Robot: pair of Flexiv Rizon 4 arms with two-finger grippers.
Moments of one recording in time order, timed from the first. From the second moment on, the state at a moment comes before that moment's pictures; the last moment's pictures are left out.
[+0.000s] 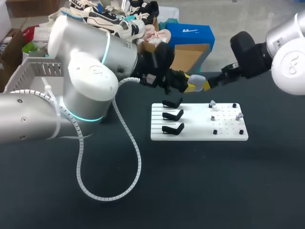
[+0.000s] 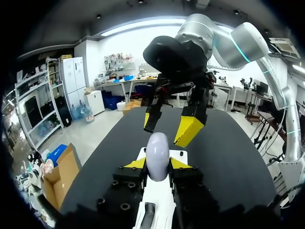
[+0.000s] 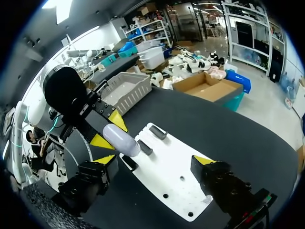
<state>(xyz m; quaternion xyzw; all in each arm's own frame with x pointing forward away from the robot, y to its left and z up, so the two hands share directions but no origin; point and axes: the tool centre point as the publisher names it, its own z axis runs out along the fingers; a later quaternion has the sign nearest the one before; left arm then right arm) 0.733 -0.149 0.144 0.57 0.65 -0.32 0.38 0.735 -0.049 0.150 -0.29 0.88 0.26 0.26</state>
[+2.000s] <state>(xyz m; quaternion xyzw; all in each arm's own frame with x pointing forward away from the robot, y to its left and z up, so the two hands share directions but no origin) 0.714 -0.081 0.171 0.55 0.51 -0.43 0.50 0.688 -0.122 0.139 -0.21 0.91 0.22 0.30</state>
